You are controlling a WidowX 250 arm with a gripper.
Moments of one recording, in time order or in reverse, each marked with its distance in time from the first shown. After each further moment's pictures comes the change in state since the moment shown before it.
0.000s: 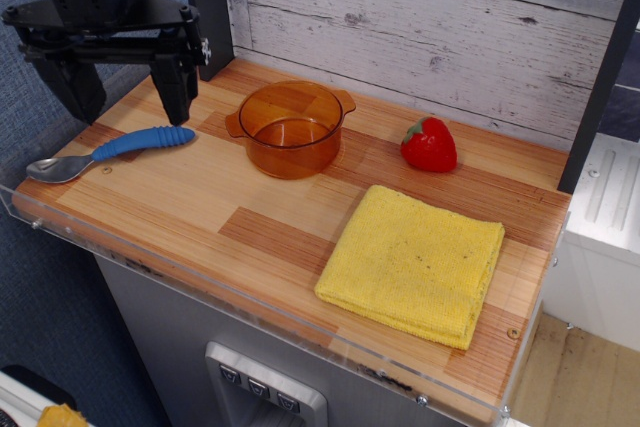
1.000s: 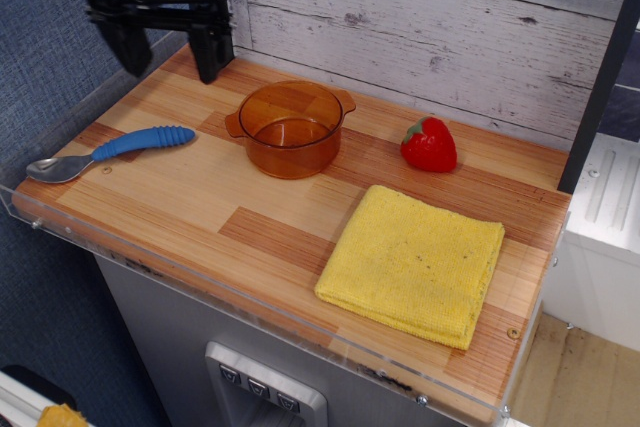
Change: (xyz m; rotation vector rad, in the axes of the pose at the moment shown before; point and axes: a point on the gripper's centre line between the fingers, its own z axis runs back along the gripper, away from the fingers) arm 0.083 0.005 -0.048 -0.005 -0.021 -0.135
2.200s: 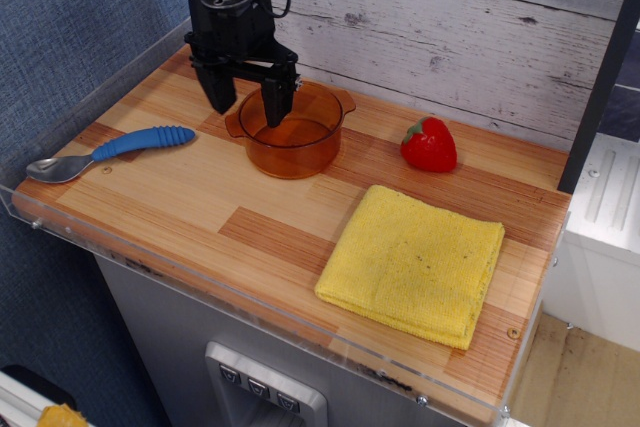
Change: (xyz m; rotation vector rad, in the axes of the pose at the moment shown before) arm 0.038 -0.026 -0.089 -0.051 0.105 -0.201
